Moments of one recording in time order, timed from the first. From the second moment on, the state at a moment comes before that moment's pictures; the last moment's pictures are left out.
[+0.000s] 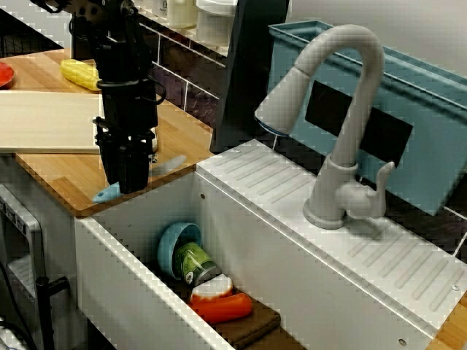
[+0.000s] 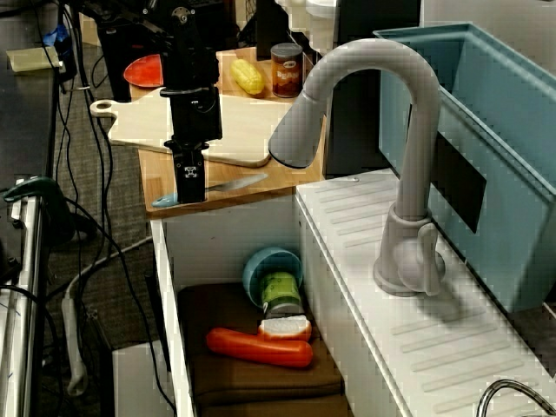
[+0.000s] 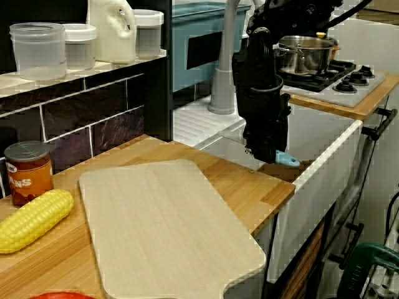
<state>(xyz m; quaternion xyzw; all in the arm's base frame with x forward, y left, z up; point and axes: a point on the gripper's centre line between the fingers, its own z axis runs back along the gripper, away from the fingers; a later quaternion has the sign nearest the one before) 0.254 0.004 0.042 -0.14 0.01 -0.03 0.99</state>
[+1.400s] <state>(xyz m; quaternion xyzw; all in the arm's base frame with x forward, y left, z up) 0.245 0.050 0.059 -0.10 0.05 -0.03 0.99</state>
